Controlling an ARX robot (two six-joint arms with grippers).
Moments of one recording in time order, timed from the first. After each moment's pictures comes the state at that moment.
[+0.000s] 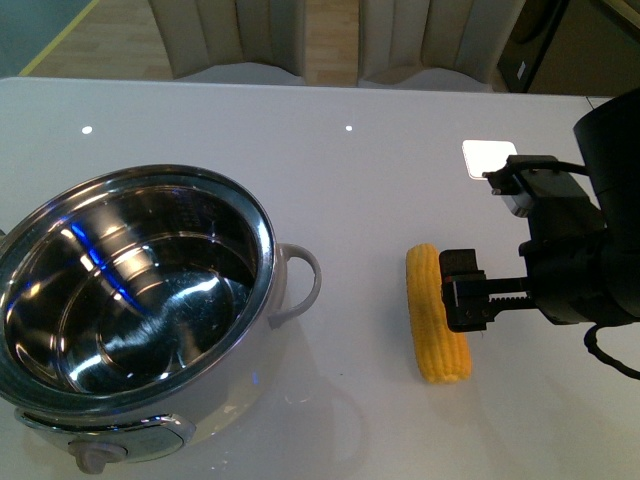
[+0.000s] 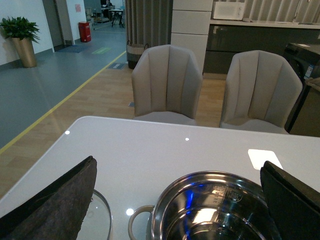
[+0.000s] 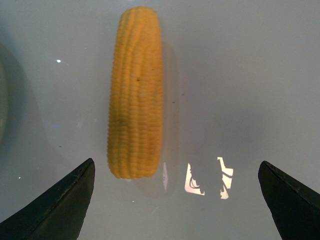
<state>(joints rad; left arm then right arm) 0.00 0.01 0.01 0.00 0.00 -0.01 0.31 2.05 0.76 0.29 0.01 0.13</state>
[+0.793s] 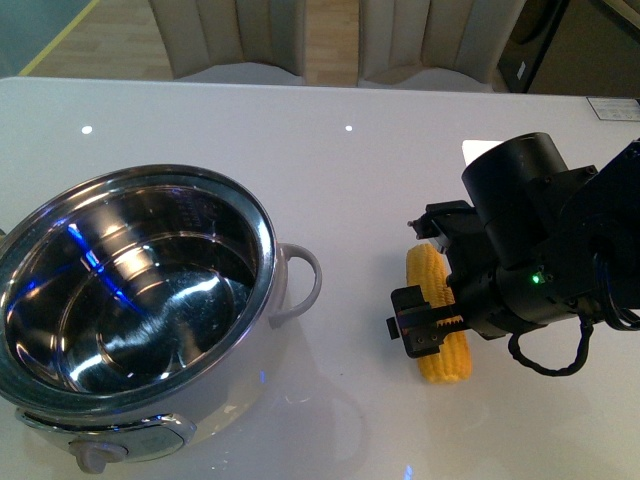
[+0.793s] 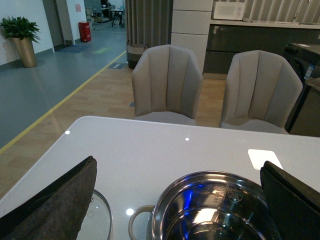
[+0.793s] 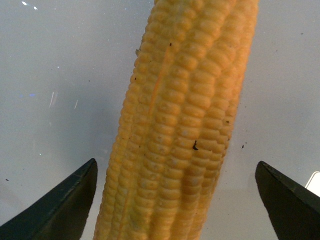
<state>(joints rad) 0.00 0.01 0.01 0.00 0.00 -0.01 0.37 2.29 0.96 0.18 0.00 0.06</state>
